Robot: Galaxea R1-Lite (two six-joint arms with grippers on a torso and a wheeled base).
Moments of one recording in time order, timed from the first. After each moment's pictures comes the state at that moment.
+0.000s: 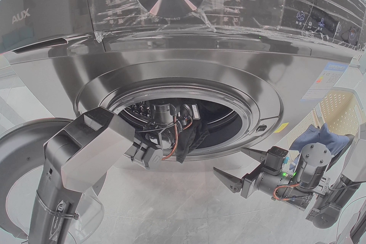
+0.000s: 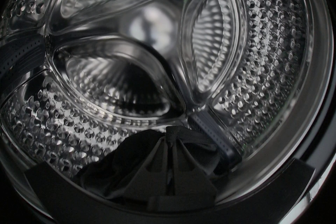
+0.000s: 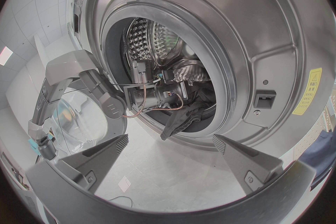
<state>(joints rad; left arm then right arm) -0.58 2.50 -1.52 -1.05 0.16 -0.24 0.71 1.92 -0.25 -1.54 -0.01 0.10</state>
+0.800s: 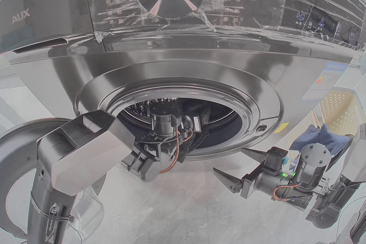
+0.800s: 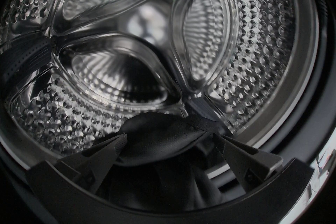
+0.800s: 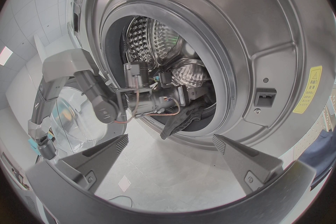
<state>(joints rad) -0.62 2.44 -1.34 -1.10 0.19 -0.21 0.71 1.92 -0.25 -1.54 -0.01 0.10</state>
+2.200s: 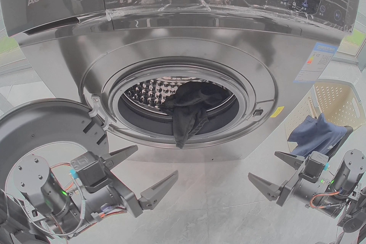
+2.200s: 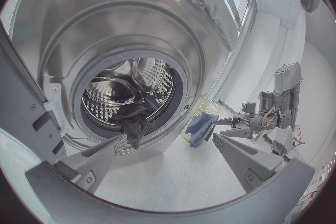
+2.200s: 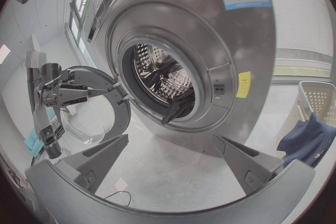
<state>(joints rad) -0.83 1.56 -0.18 -1.37 0.10 -0.12 0.69 1.64 -0.02 -1.52 -0.07 0.10</state>
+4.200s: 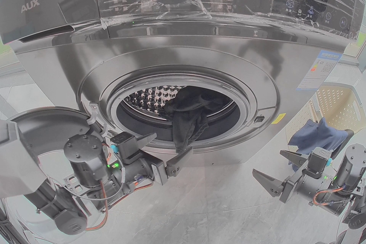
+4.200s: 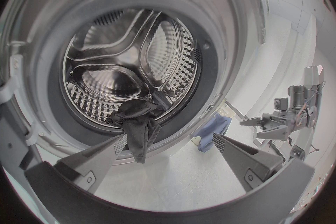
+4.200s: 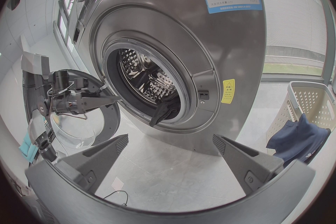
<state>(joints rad) -0.70 1.87 -0.39 -1.44 0.02 -0.17 0.69 1.52 -0.10 -1.27 -0.14 0.12</state>
